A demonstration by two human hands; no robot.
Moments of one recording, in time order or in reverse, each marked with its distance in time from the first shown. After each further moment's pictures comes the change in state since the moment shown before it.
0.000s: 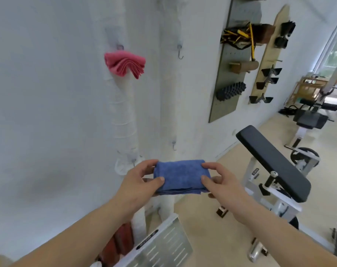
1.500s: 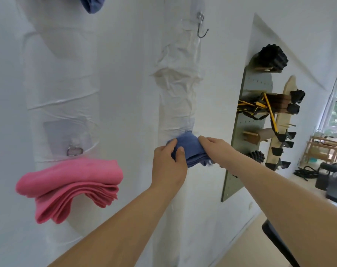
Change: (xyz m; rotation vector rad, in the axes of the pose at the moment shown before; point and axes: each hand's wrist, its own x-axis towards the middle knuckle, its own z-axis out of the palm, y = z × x) left_hand 0.464 0.229 0.058 0.111 0.308 0.502; right_hand 0.510 -0.276 -0.084 -0.402 0.132 -0.289
